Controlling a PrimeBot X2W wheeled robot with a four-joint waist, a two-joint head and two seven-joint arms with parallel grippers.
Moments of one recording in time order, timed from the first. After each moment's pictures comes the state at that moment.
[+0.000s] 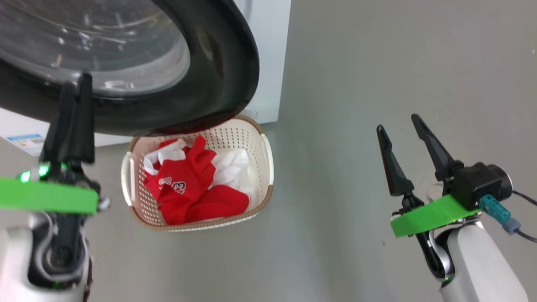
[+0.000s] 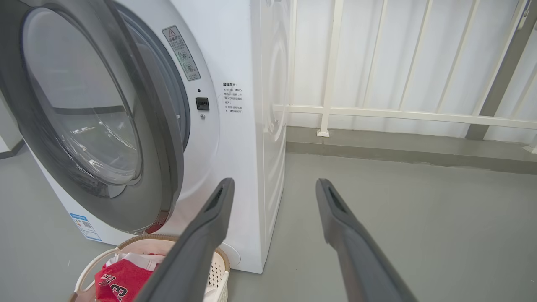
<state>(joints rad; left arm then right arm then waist) -0.47 0.23 -0.02 0.04 -1.10 -0.07 -0.04 -0.30 -0.05 0.07 0.22 0.19 0.13 -0.26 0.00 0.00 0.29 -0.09</state>
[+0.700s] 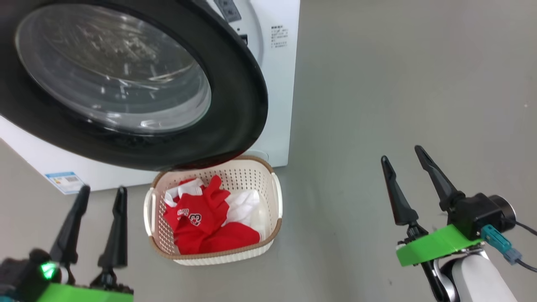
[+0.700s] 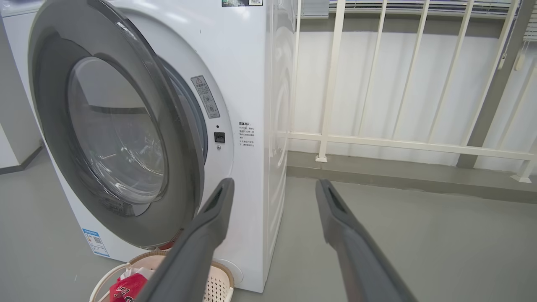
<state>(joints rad) -0.06 0.31 -0.08 -0.06 -0.54 -0.02 -0.25 -0.17 -0.05 0.05 0.17 0.17 0.13 -0.26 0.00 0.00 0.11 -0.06</state>
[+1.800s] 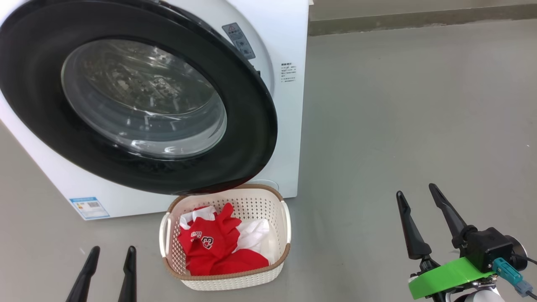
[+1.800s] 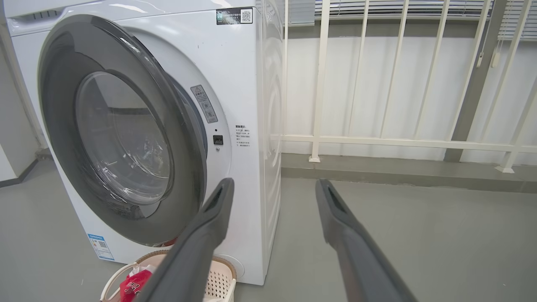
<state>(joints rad) 0.16 0.21 -0.01 -0.05 -0.38 -0.04 -0.25 -0.02 -0.05 0.00 0.15 0.18 0.13 -0.26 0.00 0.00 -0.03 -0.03</state>
